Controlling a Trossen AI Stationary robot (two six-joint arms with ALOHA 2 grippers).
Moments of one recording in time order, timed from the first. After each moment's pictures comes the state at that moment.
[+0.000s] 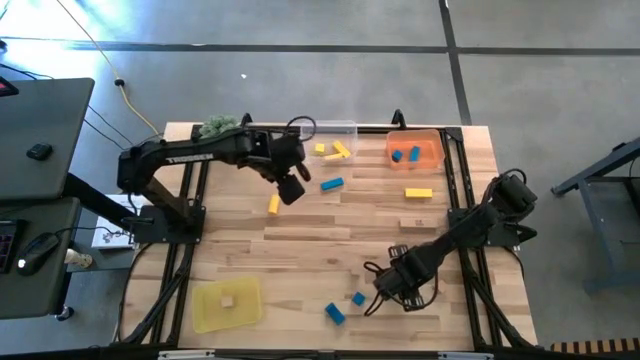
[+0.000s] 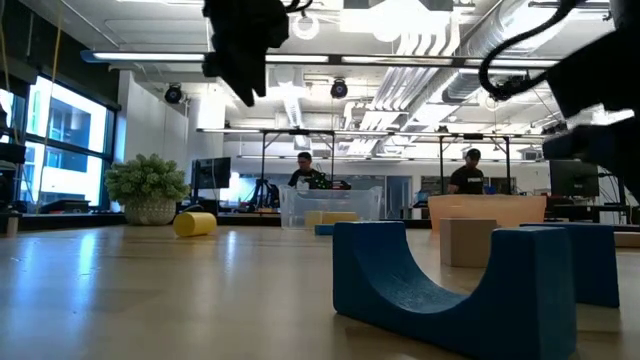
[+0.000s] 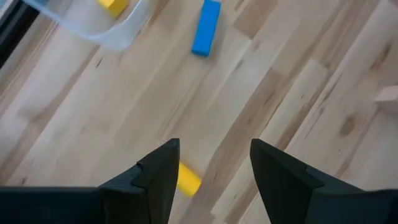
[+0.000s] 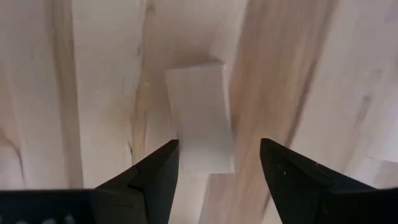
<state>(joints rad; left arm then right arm) 0.32 1.59 1.50 -1.12 -0.09 -0.38 0.59 1.73 1.01 -0.79 -0.11 0.41</state>
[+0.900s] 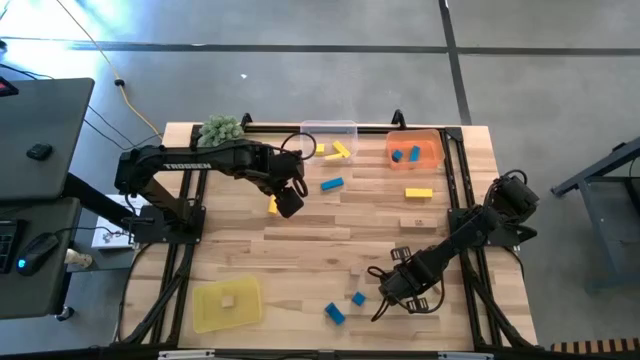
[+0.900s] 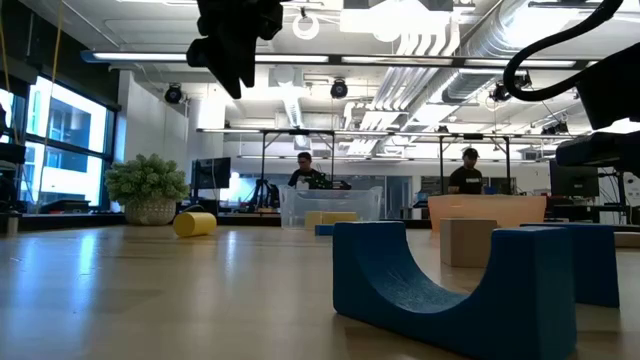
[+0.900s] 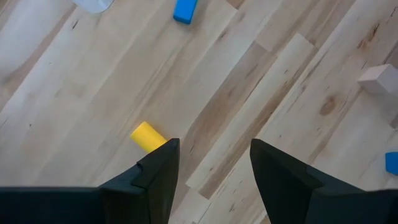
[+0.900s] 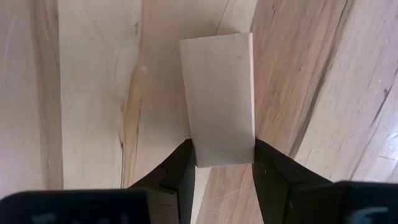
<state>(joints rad) 0.21 1.58 1.50 -1.18 -0.10 -0.53 0.64 1.75 0.96 -0.72 -0.06 0.41</state>
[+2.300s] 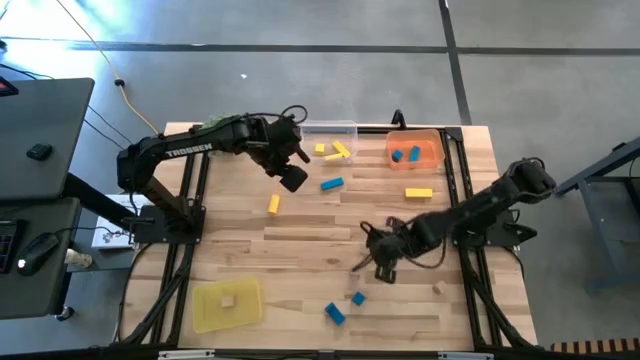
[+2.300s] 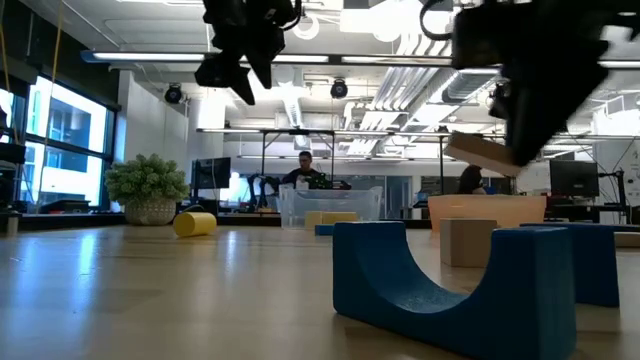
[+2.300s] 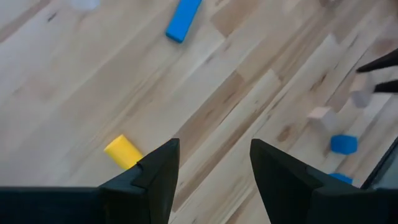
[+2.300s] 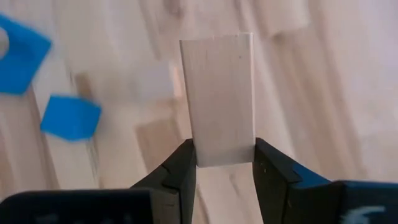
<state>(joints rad) 0.44 1.58 1.50 -1.09 0.17 -0.54 0.40 1.51 0.96 -0.65 0.13 0.67</state>
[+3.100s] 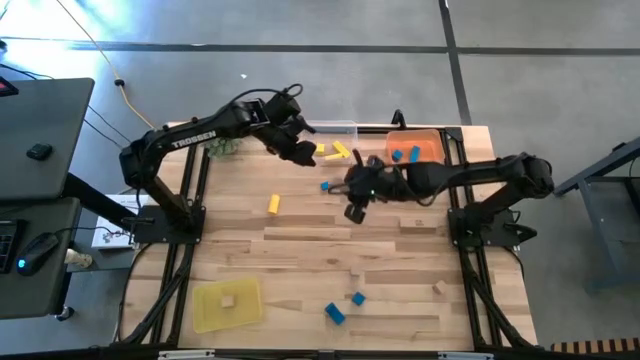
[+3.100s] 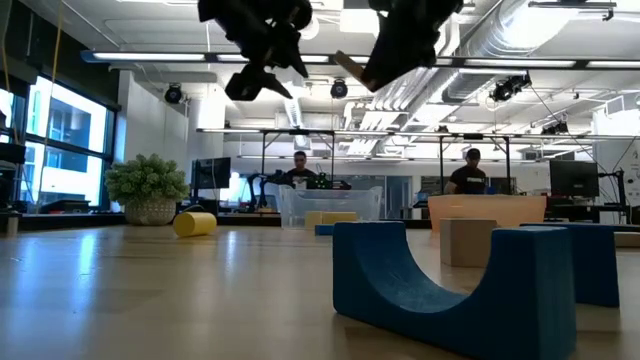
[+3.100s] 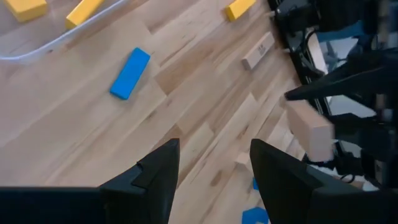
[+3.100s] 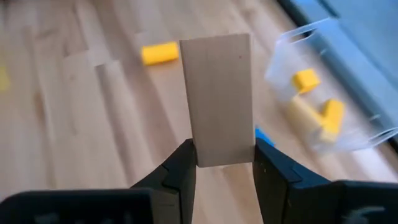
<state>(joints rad) 0.59 1.62 1.50 -0.83 0.43 -0.60 0.03 1.49 1.27 -0.62 0.33 0.28</state>
